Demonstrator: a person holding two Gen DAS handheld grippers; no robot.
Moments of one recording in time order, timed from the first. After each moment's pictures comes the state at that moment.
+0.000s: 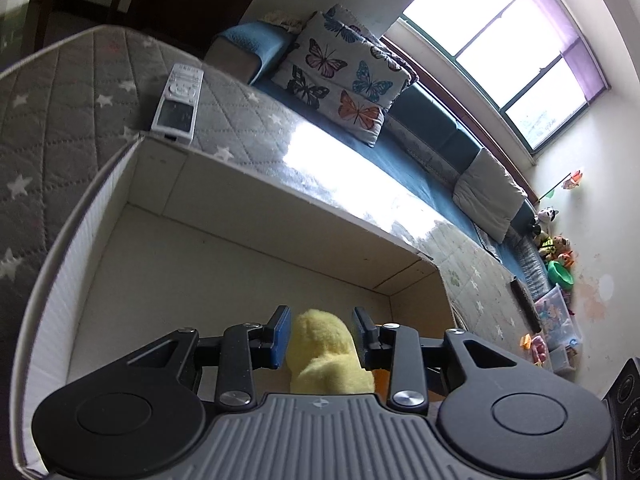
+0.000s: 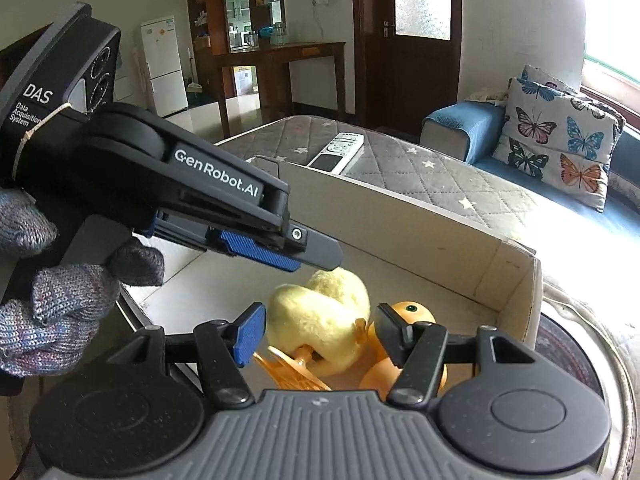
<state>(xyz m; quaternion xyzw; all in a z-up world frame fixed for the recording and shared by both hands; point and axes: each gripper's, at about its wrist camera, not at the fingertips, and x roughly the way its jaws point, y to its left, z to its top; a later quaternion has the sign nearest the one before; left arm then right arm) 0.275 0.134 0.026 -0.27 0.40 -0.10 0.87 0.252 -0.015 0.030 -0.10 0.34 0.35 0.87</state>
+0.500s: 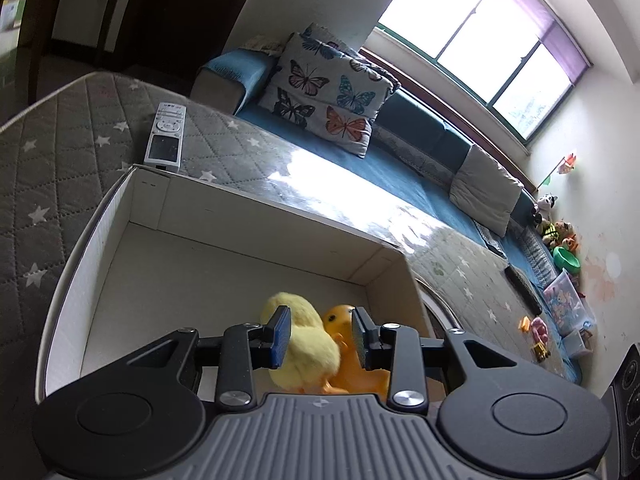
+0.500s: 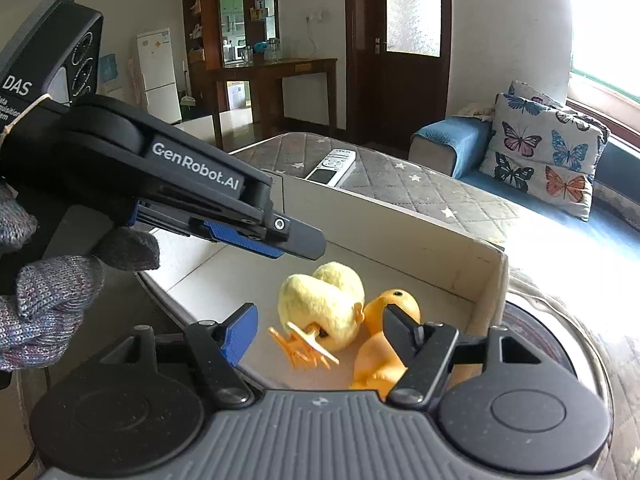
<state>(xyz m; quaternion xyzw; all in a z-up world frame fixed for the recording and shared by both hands) 0.232 0.107 0.061 -0.22 0.38 -0.10 0.90 0.215 -0.036 0.052 -0.10 0.32 0.33 0.88</state>
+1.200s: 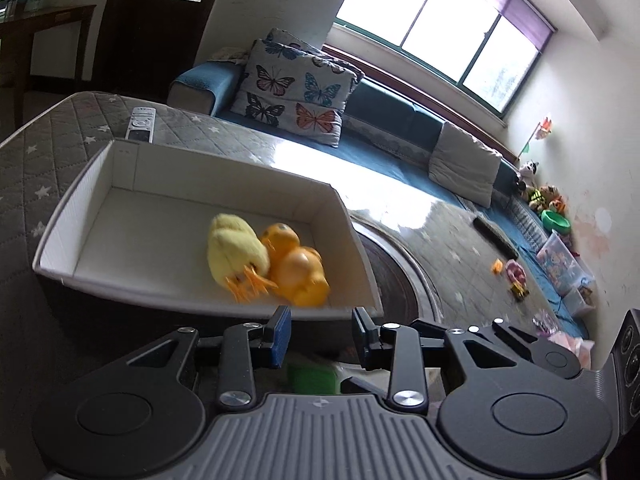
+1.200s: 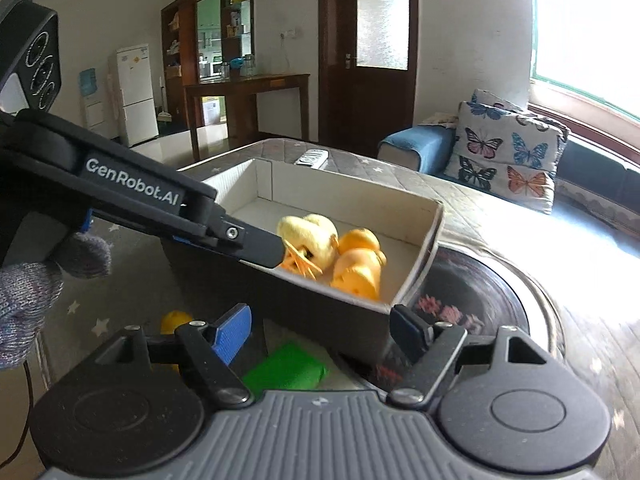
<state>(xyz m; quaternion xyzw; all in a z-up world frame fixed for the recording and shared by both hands) 0.135 0.044 0.070 -0.16 0.36 -0.13 0.91 0.130 -0.101 0.056 -0.09 0.30 0.29 0.91</state>
